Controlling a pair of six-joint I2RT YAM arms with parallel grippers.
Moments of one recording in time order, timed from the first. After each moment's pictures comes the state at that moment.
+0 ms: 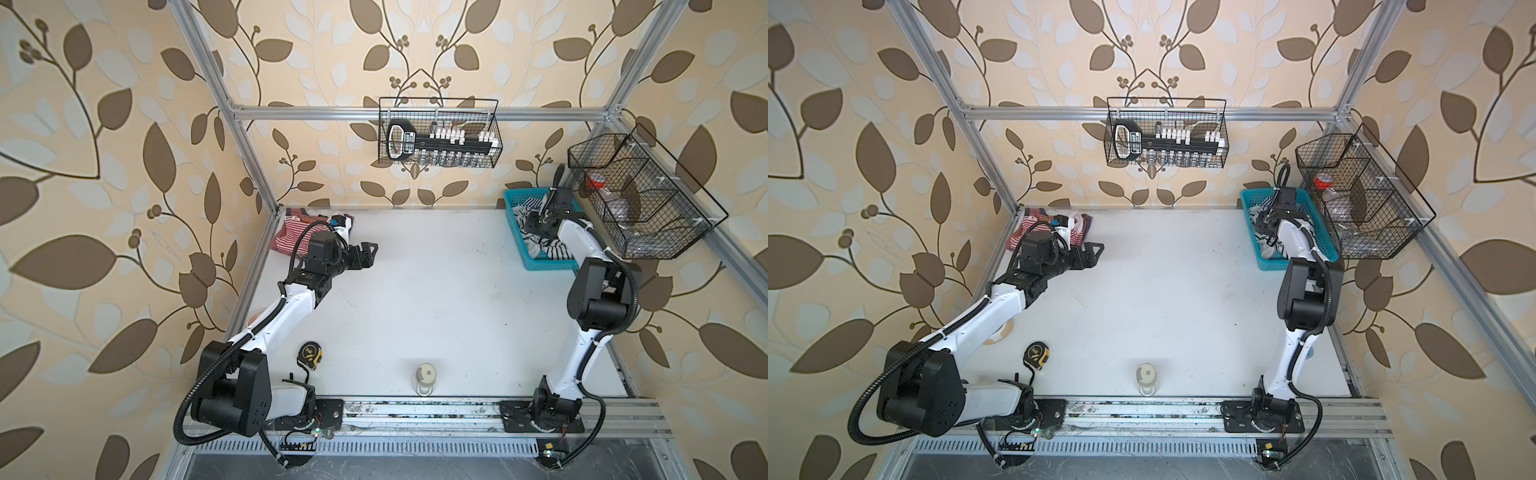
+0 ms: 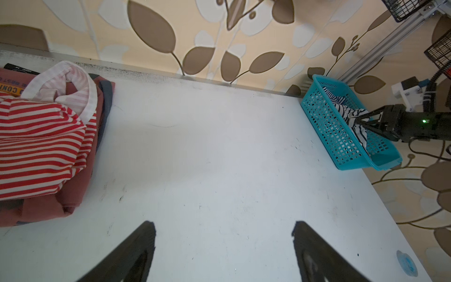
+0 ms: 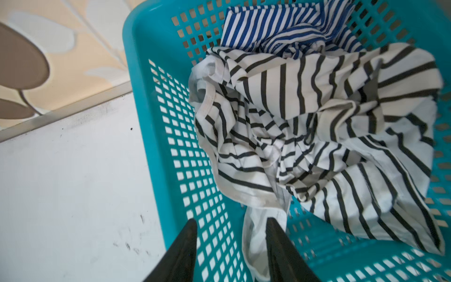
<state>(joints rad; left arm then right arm) -0.21 1.32 0.89 -0.02 0.29 -0.35 -0.21 2.08 1.76 -0.54 0.04 0.22</state>
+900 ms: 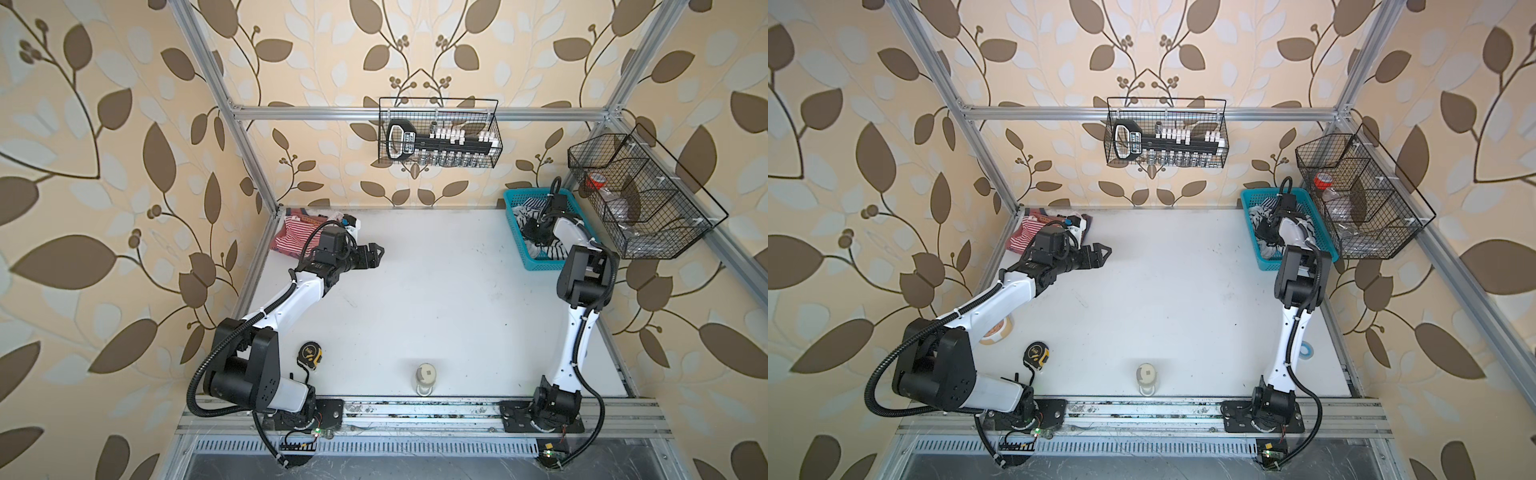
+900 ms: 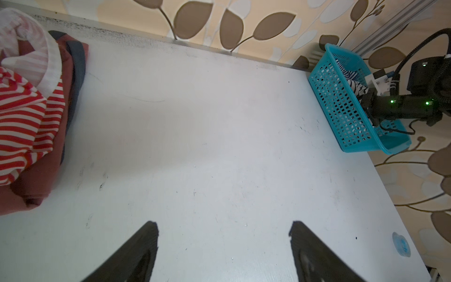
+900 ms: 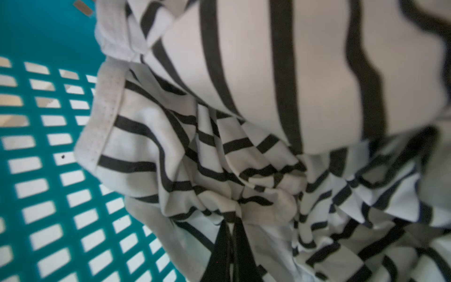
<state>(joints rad) -0.24 1.43 0.97 -0.12 0.31 -0.35 -0.28 2.39 2.02 -0.66 -0.07 0.32</state>
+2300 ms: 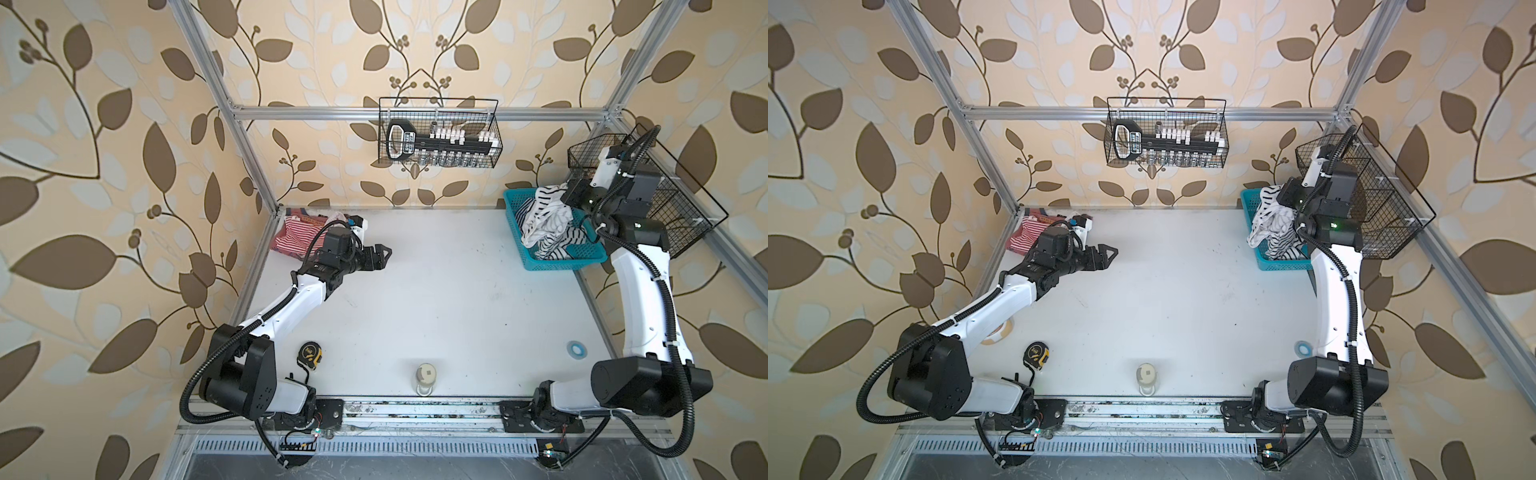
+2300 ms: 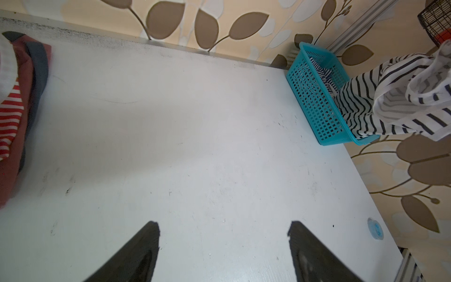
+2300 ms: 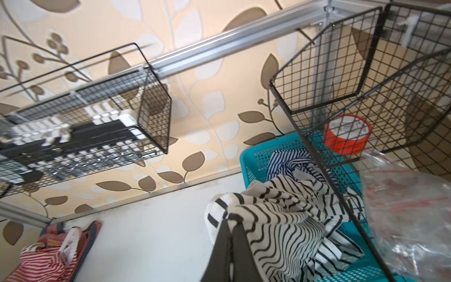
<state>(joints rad) -0.30 1.39 0.97 -0.12 0.33 -0.38 -0.22 1.42 1.67 -0.54 -0.15 0.26</state>
